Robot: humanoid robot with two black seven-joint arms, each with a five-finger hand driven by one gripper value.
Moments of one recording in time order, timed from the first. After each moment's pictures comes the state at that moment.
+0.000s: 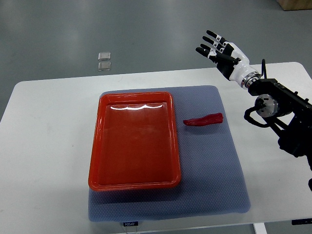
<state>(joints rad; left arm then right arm) -0.02 0.00 -0.05 -0.12 0.12 -0.15 0.03 0.79 -0.27 0.79 0.84 -0.40 0.12 0.20</state>
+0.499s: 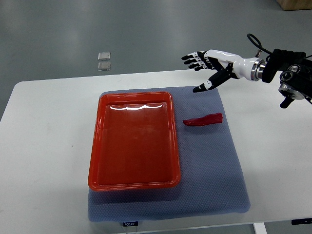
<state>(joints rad) -0.02 0.00 -0.05 -0.12 0.12 -0.15 0.03 1.01 -0.50 0.38 0.94 -0.96 0.37 0.20</state>
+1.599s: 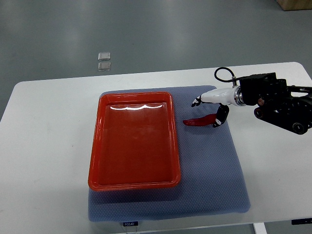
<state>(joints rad) -0.02 0.00 -0.05 -0.12 0.12 -0.15 0.03 1.11 -0.42 0.03 0.95 -1.45 0.27 0.04</state>
